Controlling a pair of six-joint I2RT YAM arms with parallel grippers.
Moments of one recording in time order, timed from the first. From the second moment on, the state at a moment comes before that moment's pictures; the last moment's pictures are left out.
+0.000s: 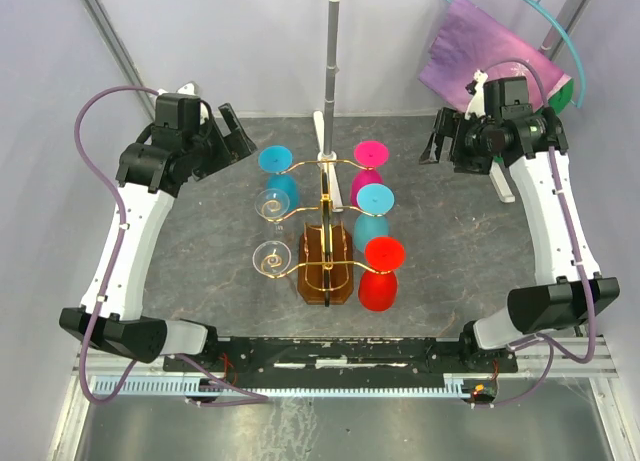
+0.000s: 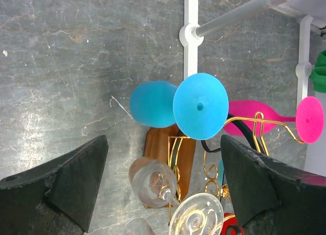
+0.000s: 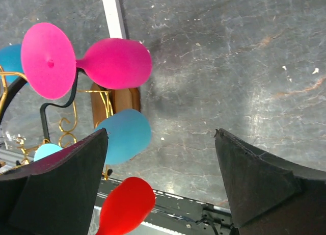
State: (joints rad) left arm -0.24 1.35 1.69 -0.99 -0.03 -0.57; right arm 0.11 1.51 1.81 -1.16 -0.25 0.33
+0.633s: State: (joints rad) left arm -0.24 1.35 1.70 -1.01 -0.02 -0.55; right arm 0.12 1.37 1.71 -1.15 -0.29 0.27
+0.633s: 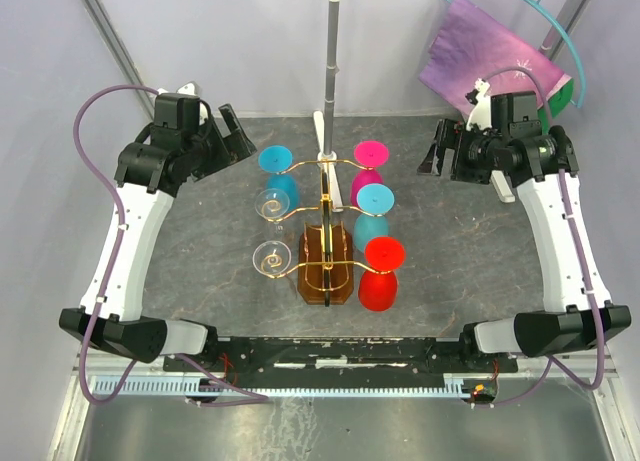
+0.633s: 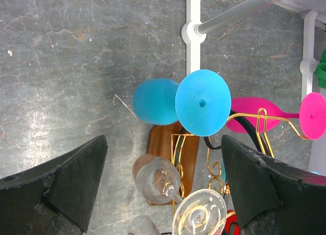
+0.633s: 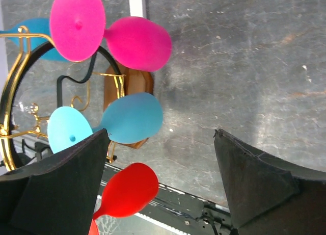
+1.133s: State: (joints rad) left arm -0.24 1.31 1.68 -1.02 0.00 -0.56; right arm 0.14 1.50 1.63 -0.89 -0.56 0.47
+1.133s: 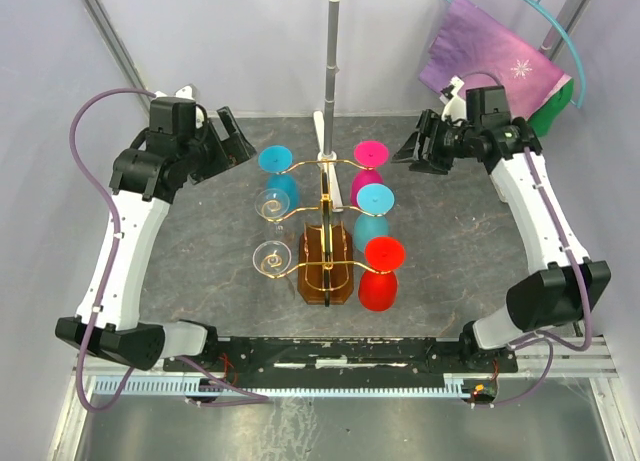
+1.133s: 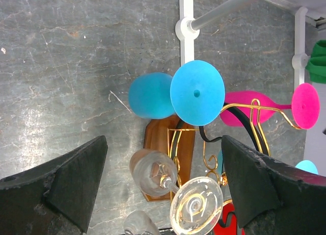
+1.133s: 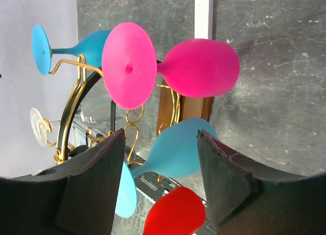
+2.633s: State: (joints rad) left arm -0.24 1.31 1.66 -1.02 0.01 -0.55; right arm 0.20 1.64 1.55 -0.47 -0.70 0.76
